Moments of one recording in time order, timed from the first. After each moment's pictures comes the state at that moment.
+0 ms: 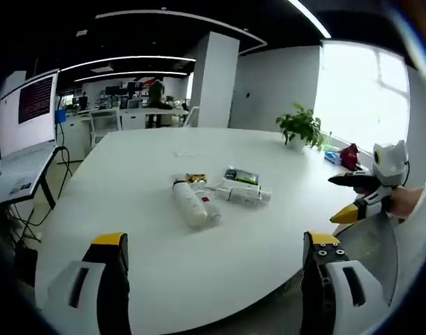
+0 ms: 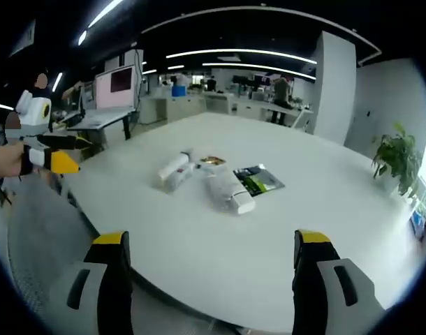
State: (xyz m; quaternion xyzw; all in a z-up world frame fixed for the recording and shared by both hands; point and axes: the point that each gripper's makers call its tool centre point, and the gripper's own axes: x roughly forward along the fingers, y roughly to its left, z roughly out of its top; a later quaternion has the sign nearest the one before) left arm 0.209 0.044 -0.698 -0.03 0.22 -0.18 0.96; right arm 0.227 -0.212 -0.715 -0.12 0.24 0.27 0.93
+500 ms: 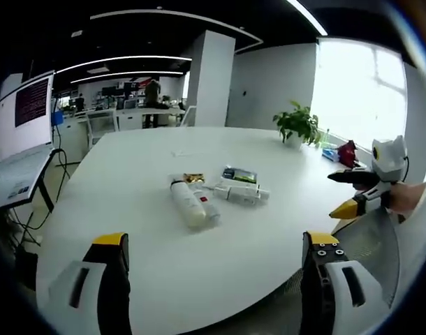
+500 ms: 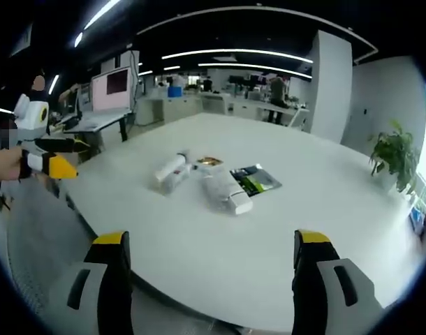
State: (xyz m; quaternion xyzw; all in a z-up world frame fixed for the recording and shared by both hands) left arm 0.210 0.043 -0.698 -0.02 0.22 -0.18 0.96; right arm 0.226 -0.212 -0.710 -0.11 0.24 0.26 0.93
